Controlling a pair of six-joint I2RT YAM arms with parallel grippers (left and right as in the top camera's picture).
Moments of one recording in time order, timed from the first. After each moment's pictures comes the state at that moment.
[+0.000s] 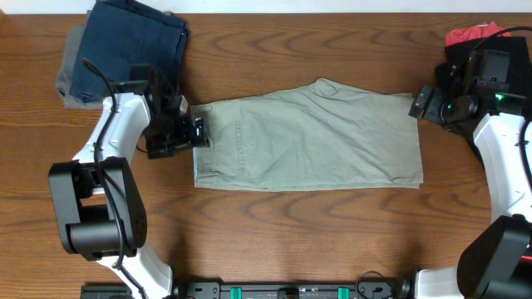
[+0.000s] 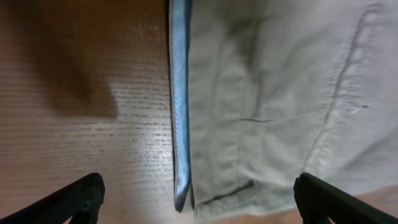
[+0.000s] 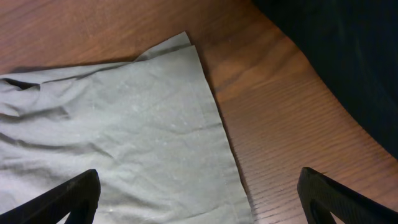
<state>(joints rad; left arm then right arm) 0.07 1.88 1.30 -1.01 0.31 -0.04 -0.19 1.61 1.28 -0.78 -0.05 0.24</state>
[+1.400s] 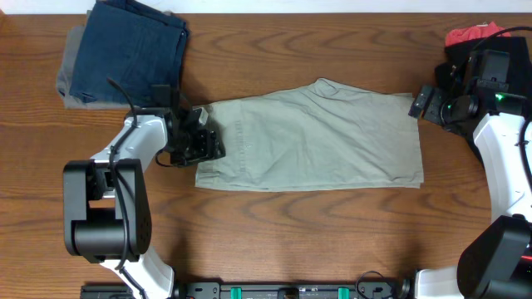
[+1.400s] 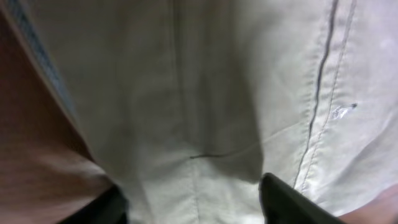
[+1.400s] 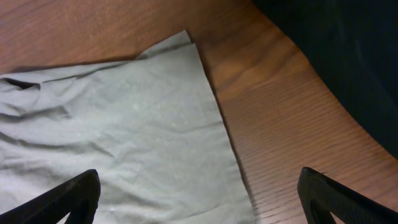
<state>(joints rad) 0.00 1.86 1.07 -0.71 0.46 -0.08 -0.19 1.61 1.28 -0.78 -0.05 0.24</state>
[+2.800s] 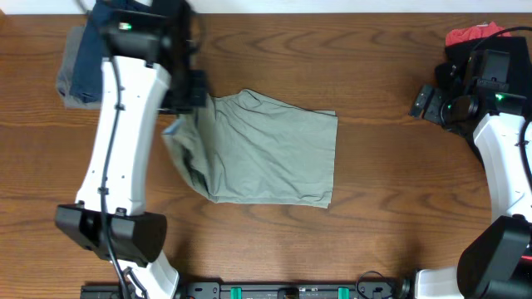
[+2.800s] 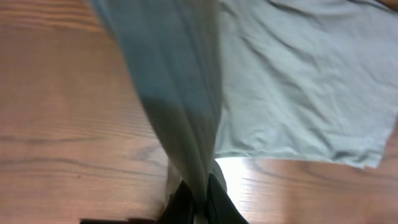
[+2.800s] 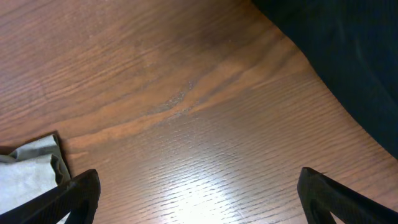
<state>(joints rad) -0.24 1.85 2.10 -1.70 -0.05 -0.24 -0.19 1.61 1.28 -0.78 -0.05 0.24</state>
